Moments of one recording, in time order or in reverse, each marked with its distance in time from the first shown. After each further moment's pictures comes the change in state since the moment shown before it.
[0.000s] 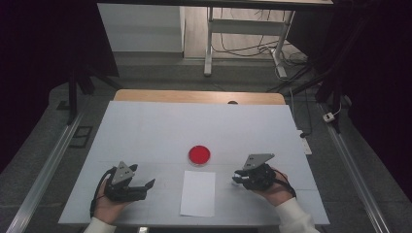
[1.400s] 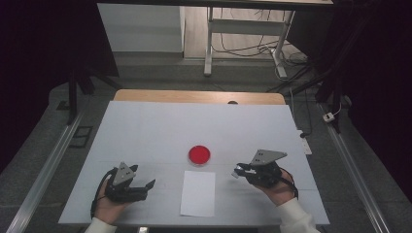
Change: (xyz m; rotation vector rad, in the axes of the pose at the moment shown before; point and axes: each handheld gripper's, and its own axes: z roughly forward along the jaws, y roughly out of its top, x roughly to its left) left arm -0.002 -0.002 0.002 0.001 0.009 0.008; right arm -0.003 0.004 -0.021 -0.161 -0.057 0.055
